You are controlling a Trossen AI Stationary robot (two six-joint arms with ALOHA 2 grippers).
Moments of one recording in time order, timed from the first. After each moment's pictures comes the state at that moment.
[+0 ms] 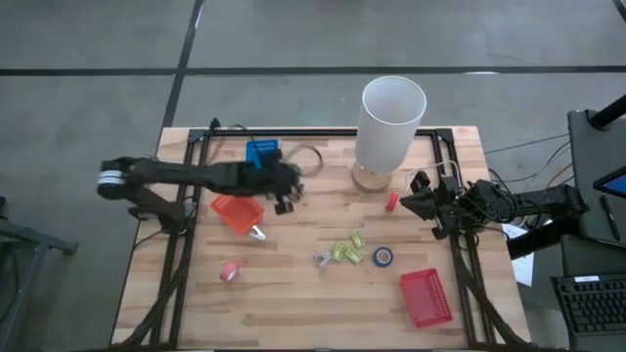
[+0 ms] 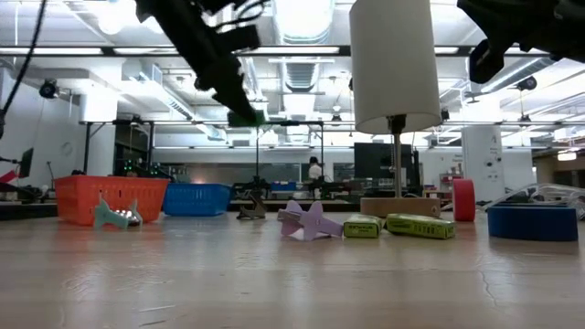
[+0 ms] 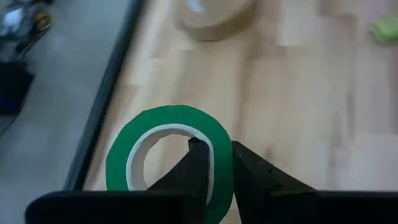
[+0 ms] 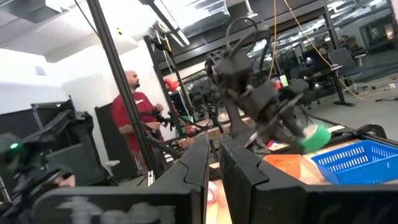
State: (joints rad) left arm 0.12 1.38 1.03 -0.42 -0.38 0.11; right arm 0.07 0.32 0.09 0.53 0.00 0.39
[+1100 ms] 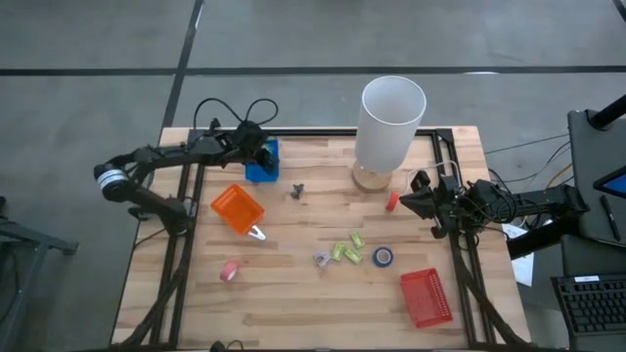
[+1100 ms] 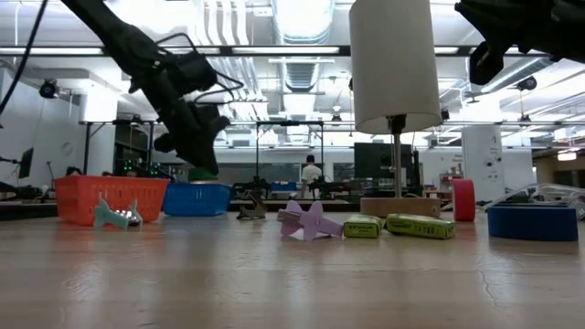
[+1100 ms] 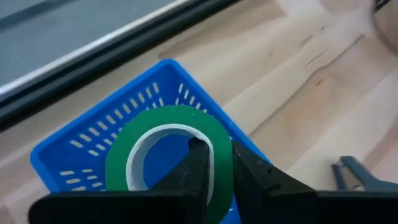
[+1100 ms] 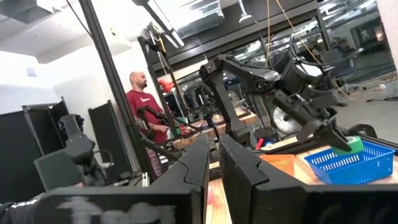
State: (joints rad) left arm 0.66 1.39 0.78 -0.21 -0.07 -0.26; right arm 0.07 0.32 0.09 0.53 0.03 0.39
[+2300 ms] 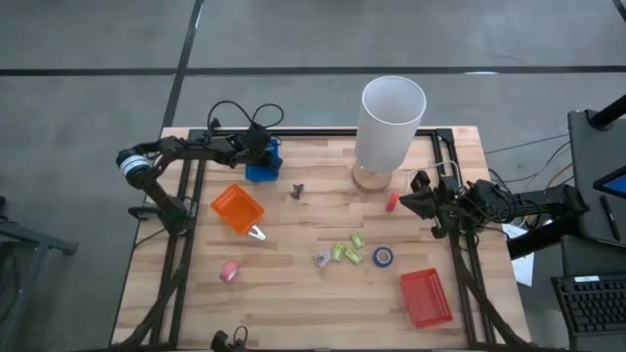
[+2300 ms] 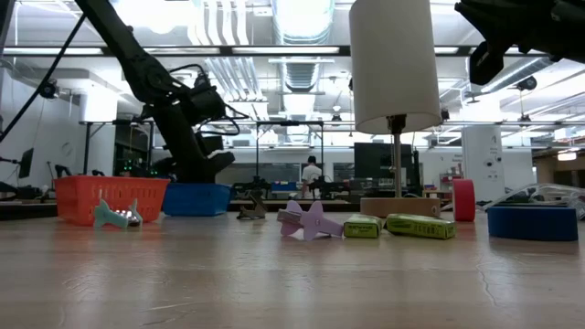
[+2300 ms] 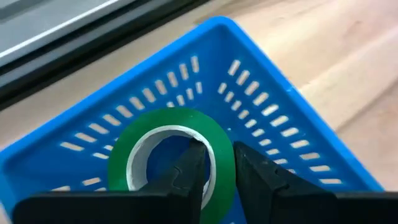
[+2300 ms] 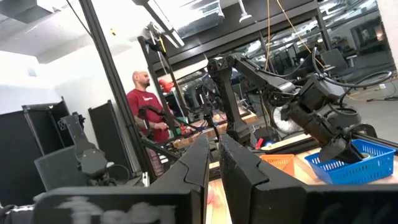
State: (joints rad) left arm 0.70 1.59 0.79 -0.10 -0.15 -0.26; right arm 0.07 0.32 0.09 0.53 0.03 0.39
